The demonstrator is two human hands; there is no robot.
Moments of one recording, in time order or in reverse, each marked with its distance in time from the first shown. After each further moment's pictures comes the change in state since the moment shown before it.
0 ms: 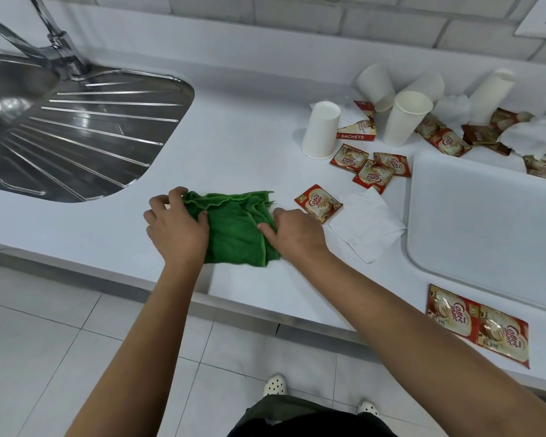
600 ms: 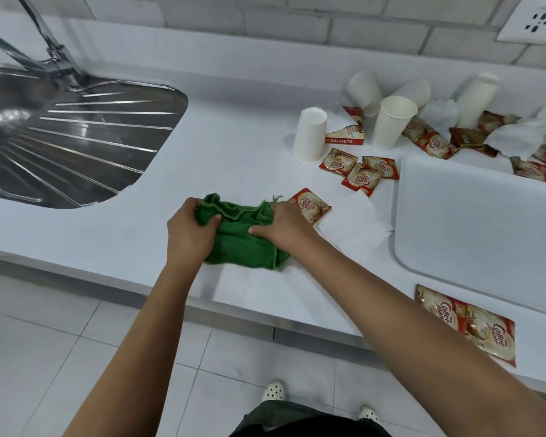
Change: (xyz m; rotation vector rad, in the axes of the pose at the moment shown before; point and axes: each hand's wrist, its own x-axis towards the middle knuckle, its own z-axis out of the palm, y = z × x) left_hand -0.018 0.027 -0.012 -0.486 -0.213 0.000; right_hand 0.010 0.006 -0.014 0.518 -0.139 0.149
